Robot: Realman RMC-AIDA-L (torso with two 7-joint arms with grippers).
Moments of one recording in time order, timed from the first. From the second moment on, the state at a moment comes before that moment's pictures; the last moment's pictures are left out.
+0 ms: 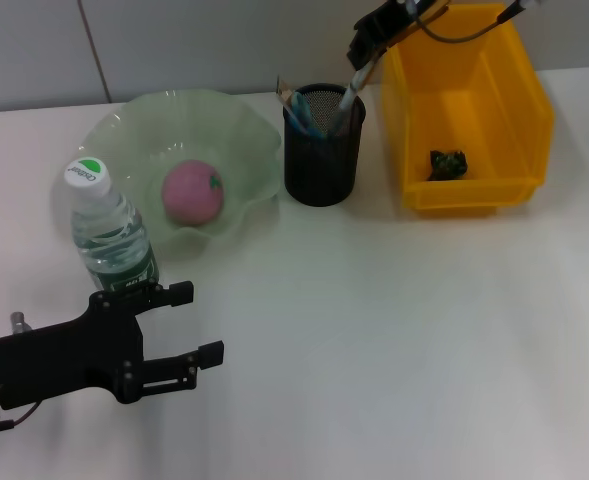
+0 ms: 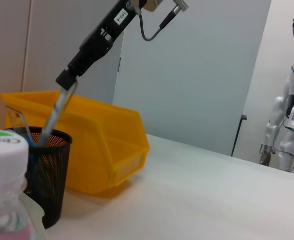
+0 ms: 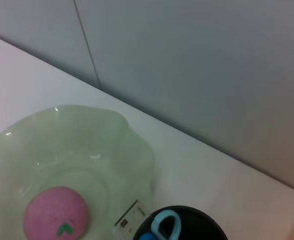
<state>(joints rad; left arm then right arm) -0.39 -2.06 0.90 0.53 1.77 1.60 -1.12 1.21 1.95 -0.98 -0.71 -2.71 -1.28 2.62</state>
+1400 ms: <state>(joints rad) -0.41 -2.05 0.87 0.53 1.77 1.65 -1.17 0.80 2.08 -1.03 -1.16 -2.30 -1.16 2.32</state>
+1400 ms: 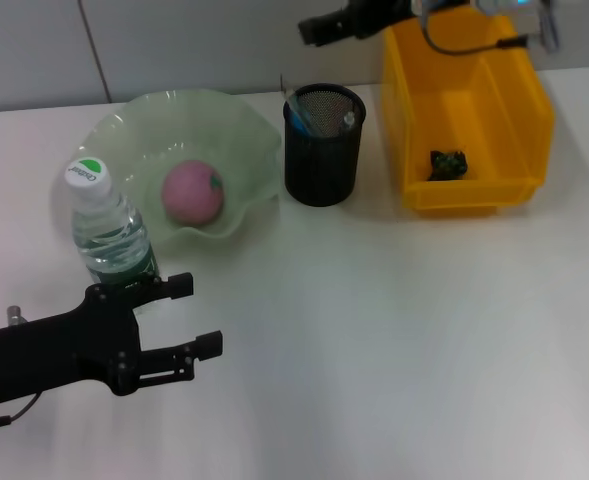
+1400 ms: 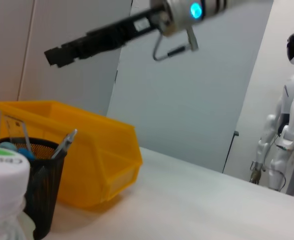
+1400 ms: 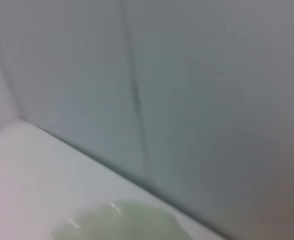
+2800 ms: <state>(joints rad) -0.43 -2.07 0.96 0.43 1.77 1.63 -1.12 0.38 2.02 -0.95 -0.50 -1.74 -1.60 1.14</state>
